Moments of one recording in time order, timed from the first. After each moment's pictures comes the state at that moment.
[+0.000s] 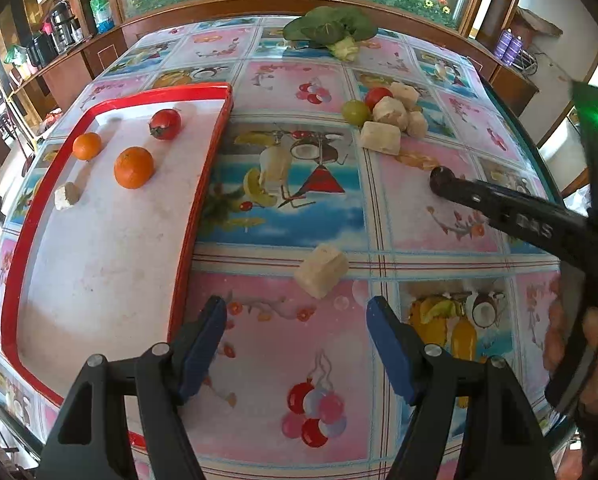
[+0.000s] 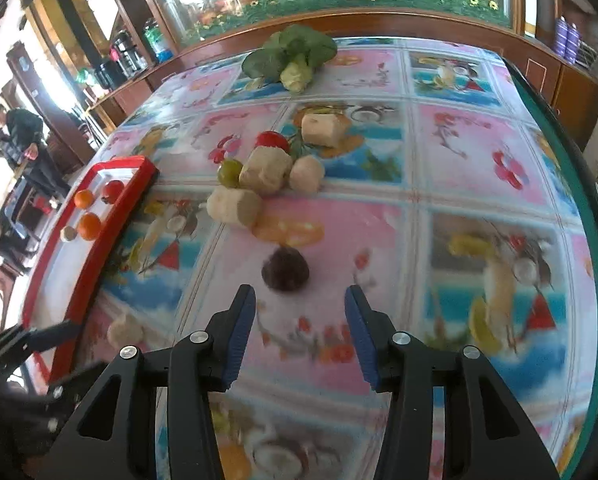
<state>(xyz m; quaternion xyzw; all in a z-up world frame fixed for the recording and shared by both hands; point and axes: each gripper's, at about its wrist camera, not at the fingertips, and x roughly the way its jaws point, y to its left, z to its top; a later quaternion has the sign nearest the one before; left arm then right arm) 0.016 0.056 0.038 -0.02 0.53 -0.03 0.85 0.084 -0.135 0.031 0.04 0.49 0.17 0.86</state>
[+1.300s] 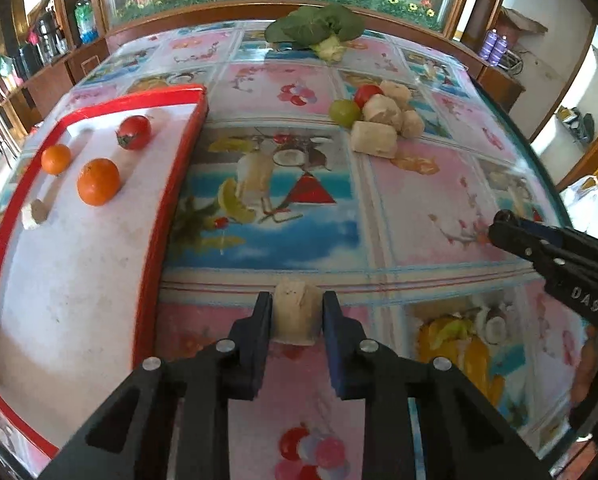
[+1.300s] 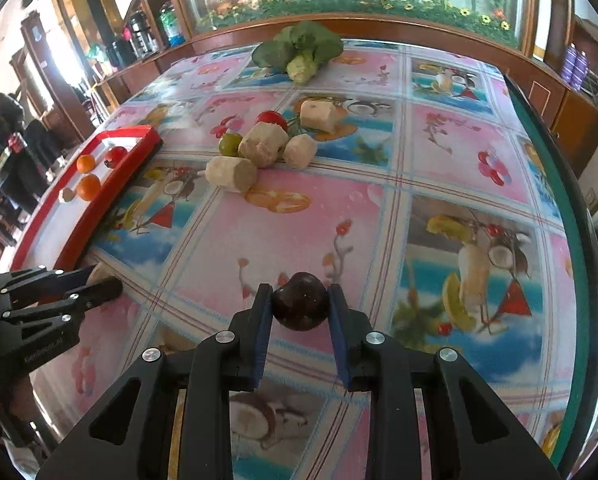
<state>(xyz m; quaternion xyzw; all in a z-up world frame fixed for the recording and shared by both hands) 0.033 0.049 0.018 -0.02 0.52 -0.06 0.85 0.052 -0.152 0.032 -0.01 0.48 0.17 0.86</state>
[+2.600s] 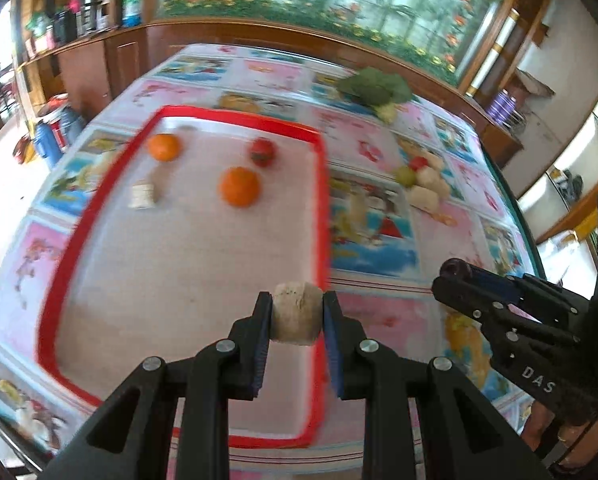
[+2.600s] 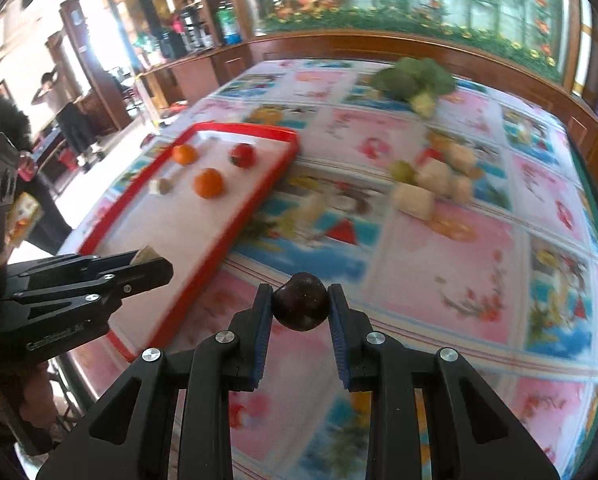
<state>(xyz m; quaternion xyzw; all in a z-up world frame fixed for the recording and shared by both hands) -0.003 0.171 0.062 -0.11 0.48 -0.04 0.87 0.005 -0.015 0.073 -0.03 0.46 0.24 0.86</state>
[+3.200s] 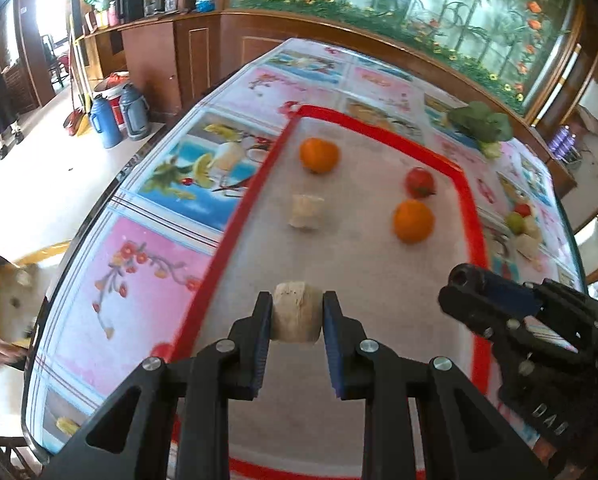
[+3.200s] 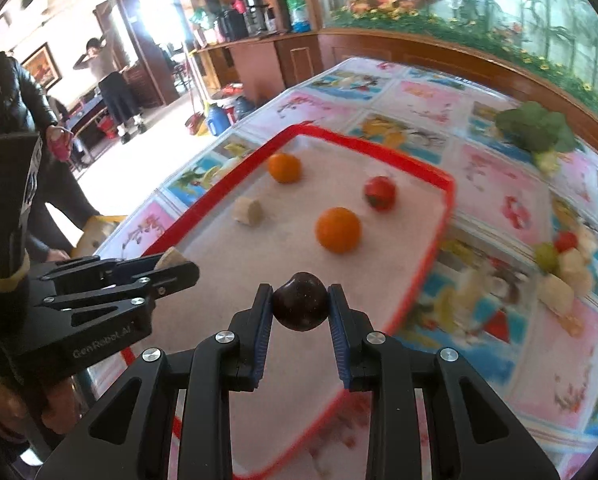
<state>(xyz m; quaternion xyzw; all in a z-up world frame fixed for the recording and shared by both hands) 0.021 0.273 0.033 -0.12 0.49 0.06 0.86 0.031 0.120 0.062 -0.07 0.45 0.32 0.83</state>
